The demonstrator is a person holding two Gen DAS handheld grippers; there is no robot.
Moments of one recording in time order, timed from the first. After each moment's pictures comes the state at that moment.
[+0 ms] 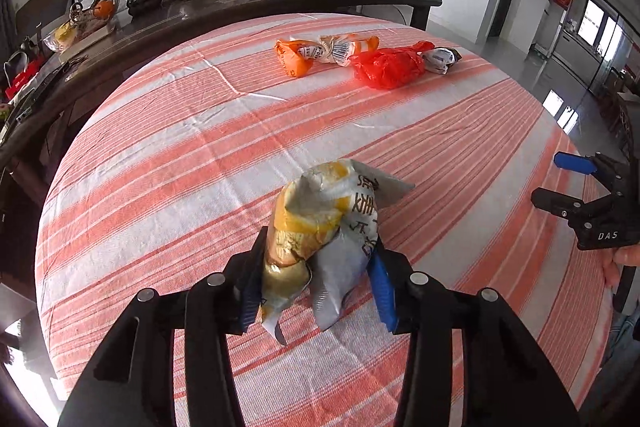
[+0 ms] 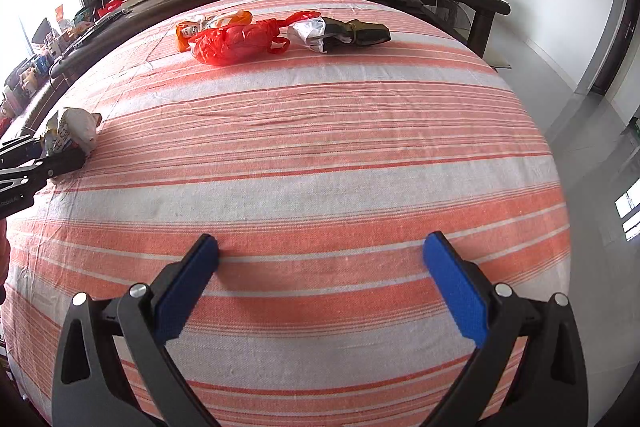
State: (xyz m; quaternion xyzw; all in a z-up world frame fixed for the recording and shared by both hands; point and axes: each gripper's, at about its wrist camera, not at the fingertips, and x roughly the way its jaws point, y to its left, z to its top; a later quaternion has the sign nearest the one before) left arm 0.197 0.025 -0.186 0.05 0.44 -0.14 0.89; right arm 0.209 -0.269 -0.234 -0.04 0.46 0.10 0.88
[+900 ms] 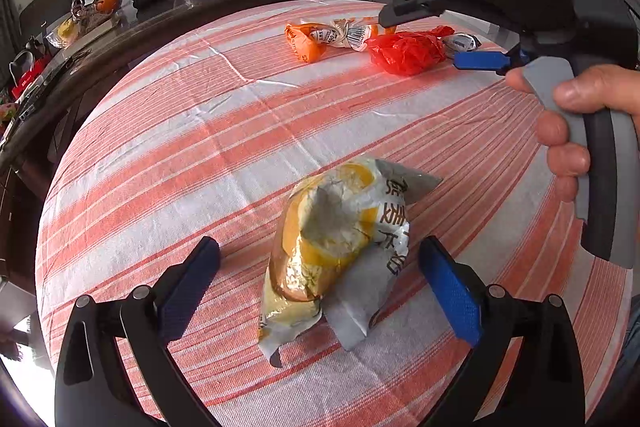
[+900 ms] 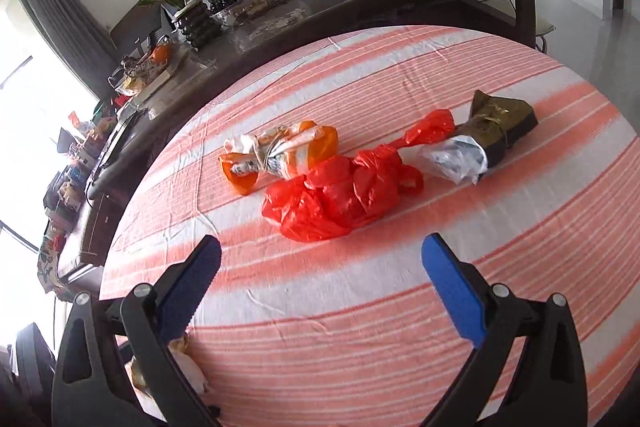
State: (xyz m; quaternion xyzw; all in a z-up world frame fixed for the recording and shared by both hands) left arm 0.214 0.022 -0.199 0.06 0.46 -0.11 0.88; right arm 0.355 -0.183 -0.203 0.18 0.45 0.13 0.87
